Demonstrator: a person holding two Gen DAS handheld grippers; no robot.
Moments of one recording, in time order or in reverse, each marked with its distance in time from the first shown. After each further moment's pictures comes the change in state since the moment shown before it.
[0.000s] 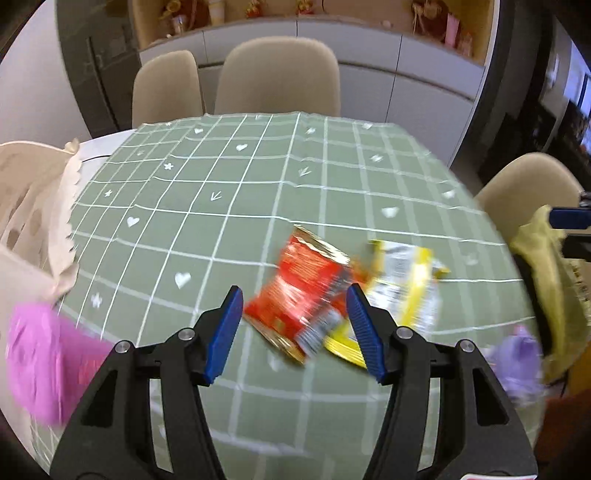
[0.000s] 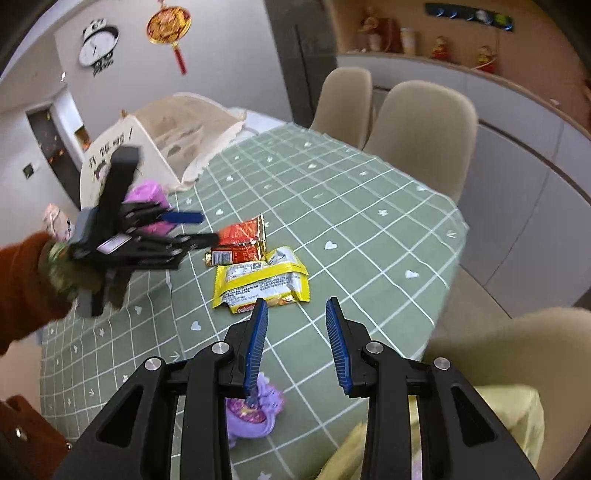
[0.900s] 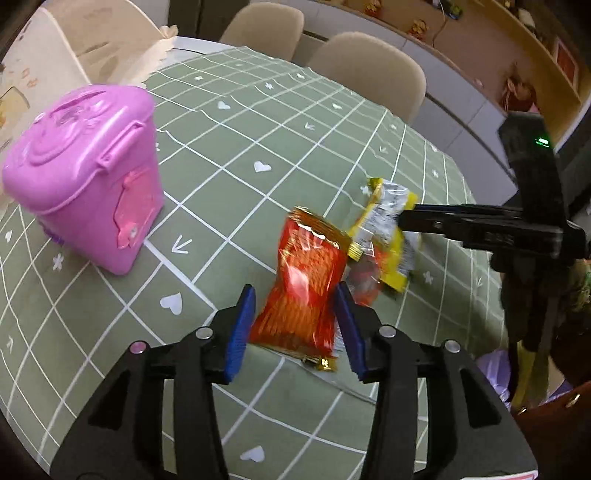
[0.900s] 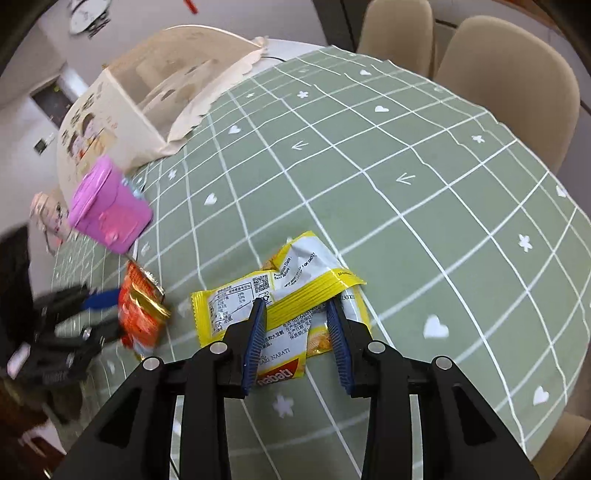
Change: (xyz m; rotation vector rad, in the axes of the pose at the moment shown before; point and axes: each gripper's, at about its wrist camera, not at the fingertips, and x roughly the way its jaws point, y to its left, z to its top) left arm -0.034 0.041 -0.082 -0.493 0.013 -0.019; right arm 0.187 0.013 0.088 0.039 0.250 0.128
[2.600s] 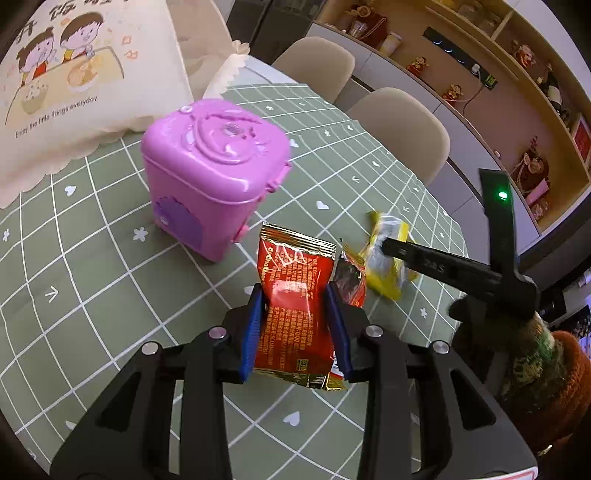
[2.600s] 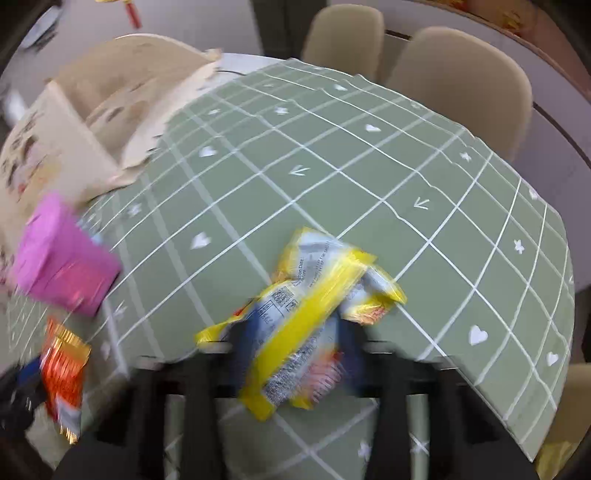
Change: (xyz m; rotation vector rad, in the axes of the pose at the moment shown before) left arm -0.065 0.045 -0.013 -0.206 -0.126 -0.018; right arm 0.006 0.066 0.001 0.053 -0.089 -0.259
